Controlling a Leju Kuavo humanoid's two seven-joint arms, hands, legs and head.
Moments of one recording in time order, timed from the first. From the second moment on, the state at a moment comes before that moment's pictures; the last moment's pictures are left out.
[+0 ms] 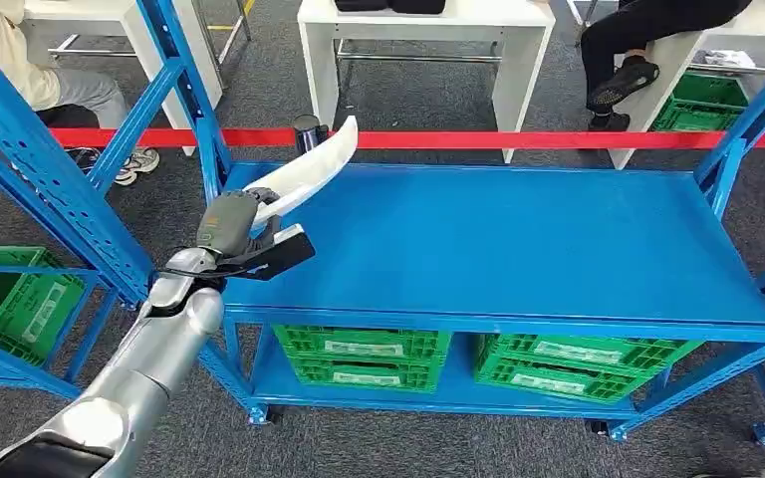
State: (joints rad) left arm -0.75 -0.08 -0.37 -0.62 -0.95 0.26 -0.32; right arm -0.09 0.20 -1.01 -0.19 1.09 -0.06 -0.18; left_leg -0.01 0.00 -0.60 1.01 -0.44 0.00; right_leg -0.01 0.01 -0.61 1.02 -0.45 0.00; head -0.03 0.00
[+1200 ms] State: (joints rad) left arm -0.65 -0.06 -0.47 -0.82 -1.16 0.33 -0.28; right arm -0.13 0.21 -1.18 -0.19 0.85 0.04 -0.47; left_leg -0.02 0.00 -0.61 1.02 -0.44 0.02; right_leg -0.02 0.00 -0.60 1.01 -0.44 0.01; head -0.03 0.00
